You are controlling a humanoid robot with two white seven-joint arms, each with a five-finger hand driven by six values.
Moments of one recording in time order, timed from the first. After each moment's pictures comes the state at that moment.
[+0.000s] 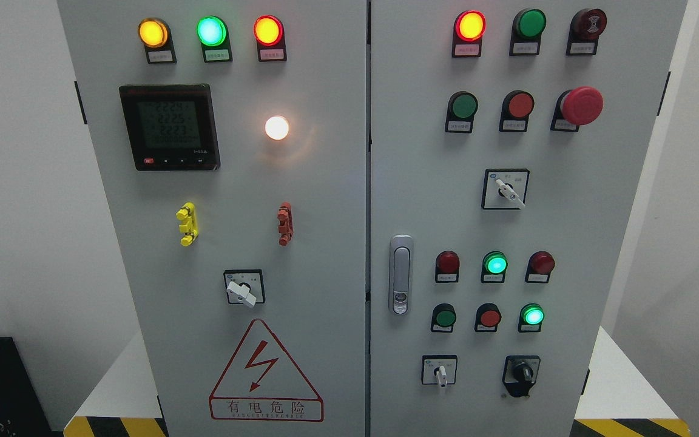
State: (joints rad) left arm 0.32 -0.01 0.10 -1.05 -0.03 0.01 -0.18; right arm 0.09 0.12 0.08 -0.13 0.00 0.02 -0.08
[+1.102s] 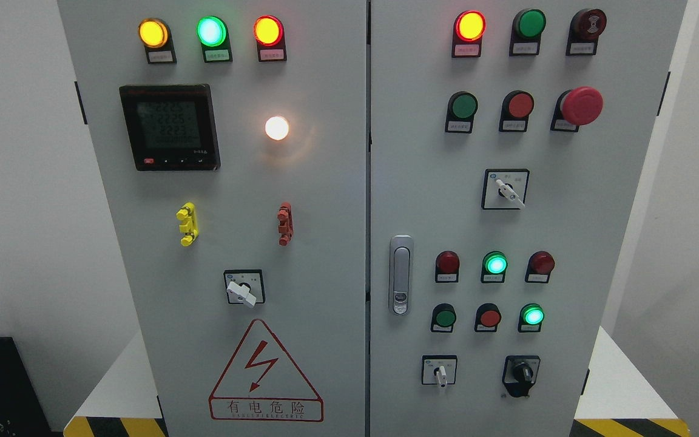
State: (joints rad) left arm 0.11 -0.02 -0.10 -0.22 -0.08 0.12 -0.09; right arm 0.09 0.12 0.08 -0.13 0.00 0.02 -0.08
